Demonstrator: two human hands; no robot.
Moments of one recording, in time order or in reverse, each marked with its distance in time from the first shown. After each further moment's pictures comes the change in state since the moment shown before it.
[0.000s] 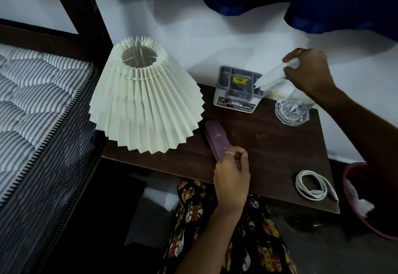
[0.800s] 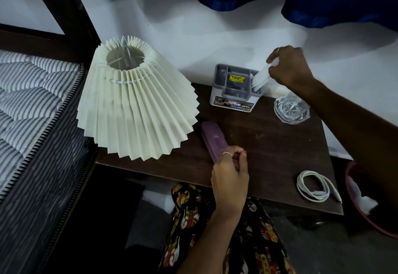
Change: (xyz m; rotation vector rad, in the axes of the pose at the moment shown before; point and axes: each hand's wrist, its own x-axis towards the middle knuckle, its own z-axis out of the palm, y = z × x) left_hand 0.006 0.000 0.003 0.038 0.013 0.016; right_hand 0.022 -0.005 0.032 -0.035 -0.101 0.014
